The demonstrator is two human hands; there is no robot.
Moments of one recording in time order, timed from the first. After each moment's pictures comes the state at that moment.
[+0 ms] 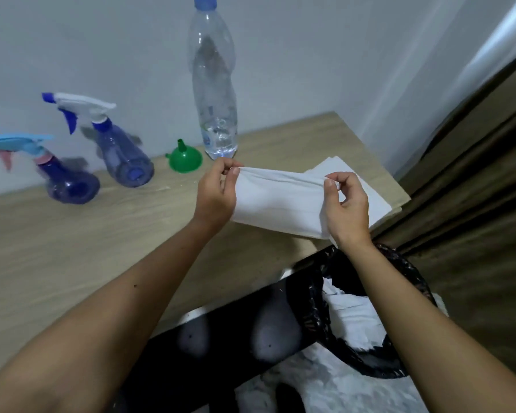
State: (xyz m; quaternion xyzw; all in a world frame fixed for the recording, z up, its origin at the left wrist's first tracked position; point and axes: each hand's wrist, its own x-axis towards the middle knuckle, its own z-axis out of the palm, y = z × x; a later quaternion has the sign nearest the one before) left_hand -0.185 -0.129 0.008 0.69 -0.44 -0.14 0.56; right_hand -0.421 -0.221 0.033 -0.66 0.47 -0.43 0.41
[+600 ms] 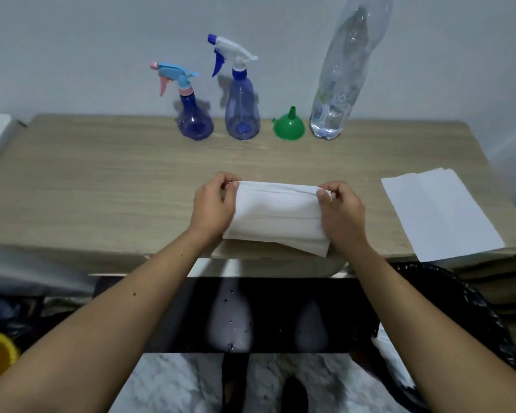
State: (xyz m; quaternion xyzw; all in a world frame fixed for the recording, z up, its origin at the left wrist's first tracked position) left_hand -0.151 0.058 -0.019 0.85 -0.25 -0.04 0.47; right_hand -0.324 -0.141 -0.016 -0.76 0.38 -0.26 0.46
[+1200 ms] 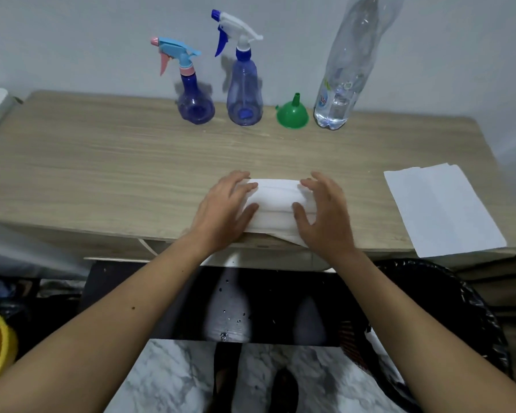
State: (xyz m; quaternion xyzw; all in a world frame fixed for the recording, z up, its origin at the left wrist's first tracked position) left_hand -0.176 0.075 -0.044 0.84 -0.48 0.02 0.24; right_hand -0.334 -0.122 -0.044 -0.91 0.18 -0.26 0.25
